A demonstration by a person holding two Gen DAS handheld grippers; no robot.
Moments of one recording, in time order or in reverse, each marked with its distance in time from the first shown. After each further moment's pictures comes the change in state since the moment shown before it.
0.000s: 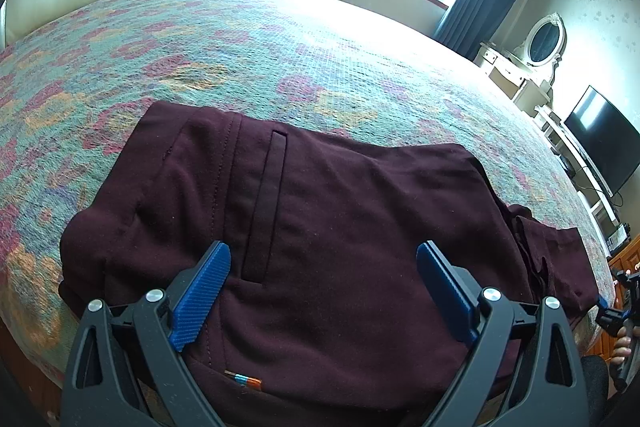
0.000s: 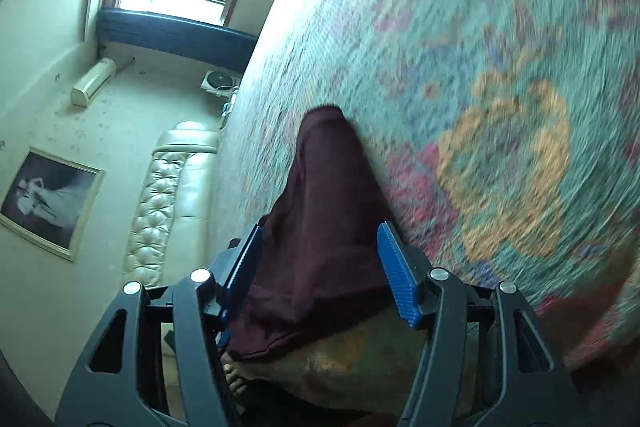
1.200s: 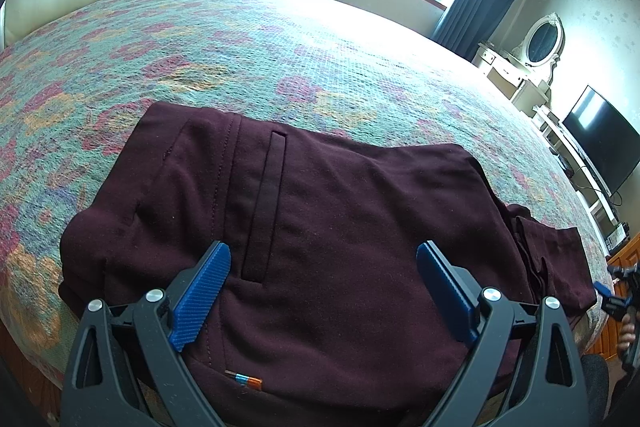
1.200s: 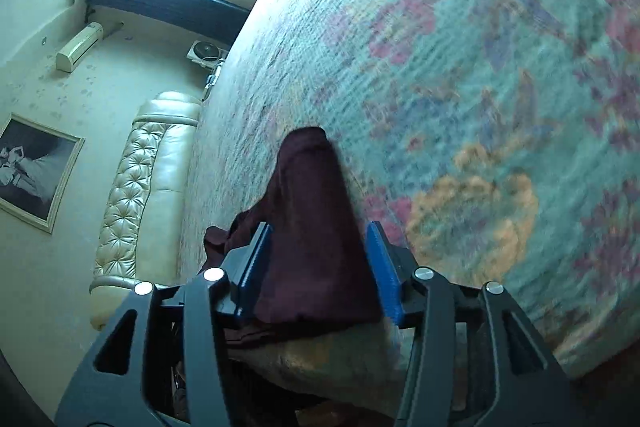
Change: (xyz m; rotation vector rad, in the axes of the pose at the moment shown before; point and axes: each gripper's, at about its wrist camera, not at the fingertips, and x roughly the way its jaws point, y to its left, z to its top) left arm 0.000 0.001 0.001 0.006 -0.003 -0.003; right arm 0.012 0.036 0.046 -0.105 0.107 -0.086
